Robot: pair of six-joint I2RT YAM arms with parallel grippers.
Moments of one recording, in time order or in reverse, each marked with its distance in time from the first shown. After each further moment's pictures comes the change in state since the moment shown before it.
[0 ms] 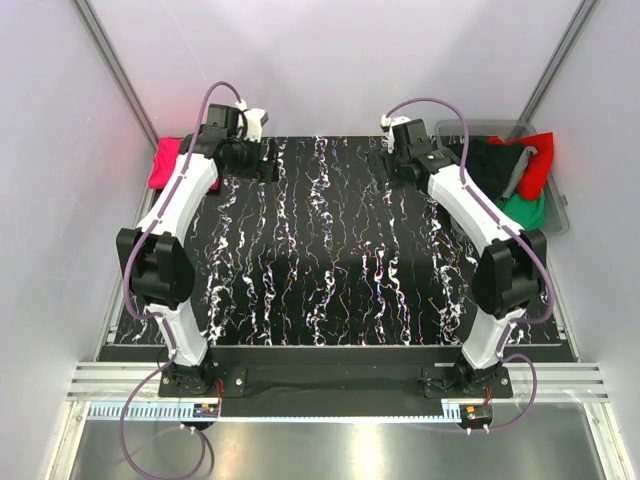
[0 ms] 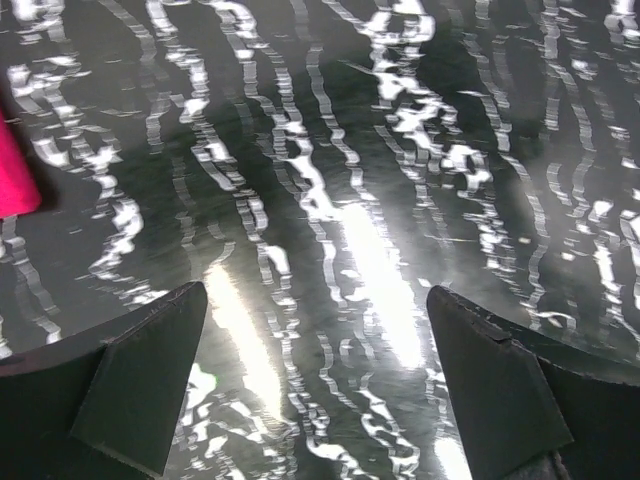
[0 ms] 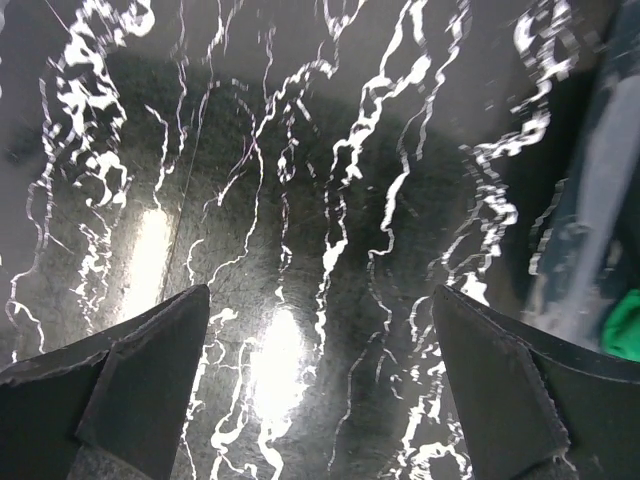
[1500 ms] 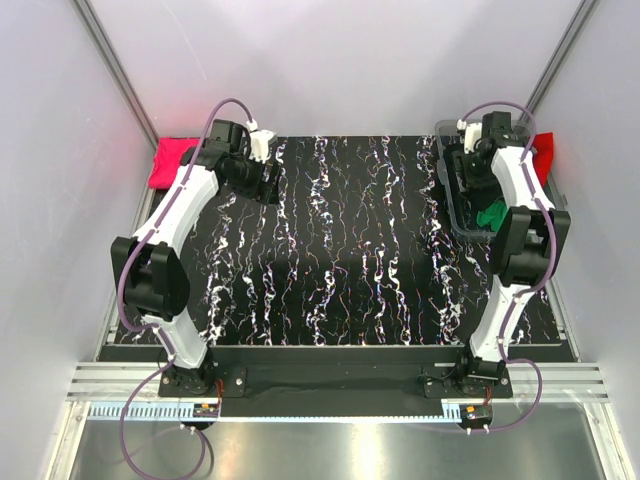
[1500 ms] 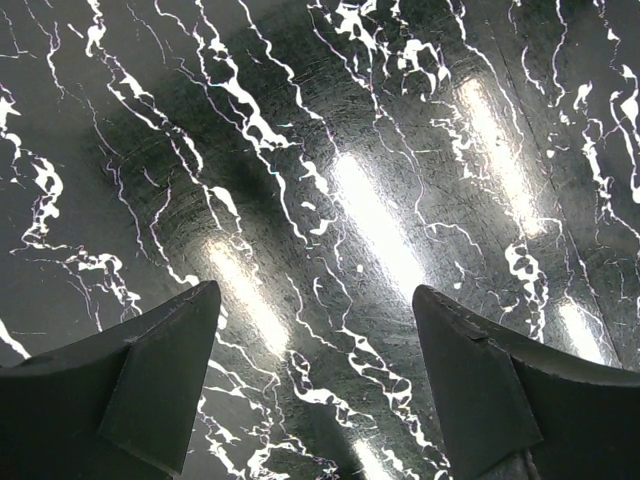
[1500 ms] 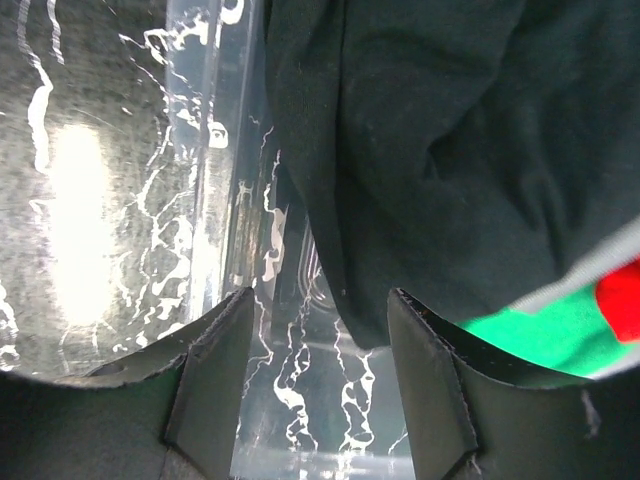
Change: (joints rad) left arm -0.037 -0.091 -0.153 -0.051 0.071 0.104; right arm -0.480 0.200 0.187 -0.212 -0.157 -0.360
